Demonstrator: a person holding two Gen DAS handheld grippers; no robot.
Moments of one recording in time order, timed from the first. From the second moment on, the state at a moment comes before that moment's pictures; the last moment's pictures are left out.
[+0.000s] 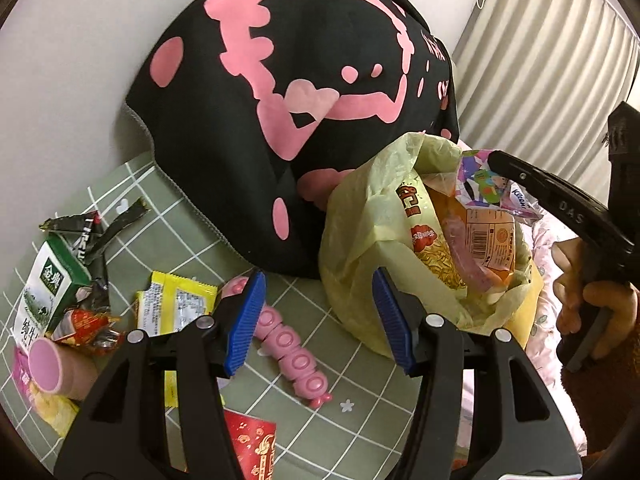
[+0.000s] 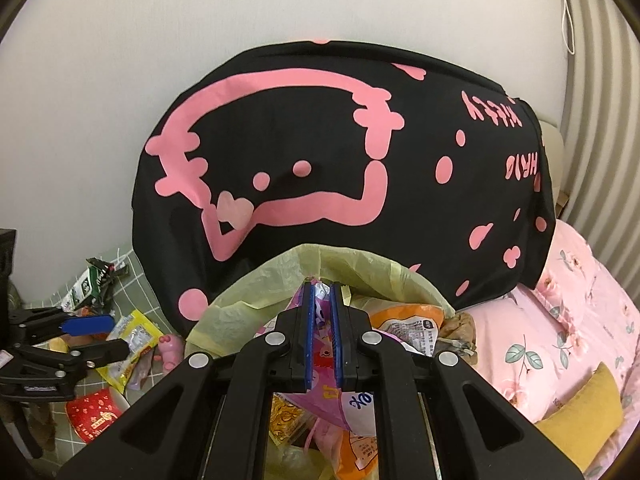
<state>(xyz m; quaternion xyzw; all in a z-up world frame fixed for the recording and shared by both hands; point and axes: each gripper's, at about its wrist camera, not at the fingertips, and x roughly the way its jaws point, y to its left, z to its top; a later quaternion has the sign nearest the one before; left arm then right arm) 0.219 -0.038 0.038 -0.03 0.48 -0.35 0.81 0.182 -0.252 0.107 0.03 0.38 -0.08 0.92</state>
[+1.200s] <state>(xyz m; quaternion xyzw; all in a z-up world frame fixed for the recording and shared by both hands) 0.222 0.139 0.027 -0.09 0.45 -0.16 0.87 0.176 -0.153 0.090 0.02 0.39 0.02 0.92</state>
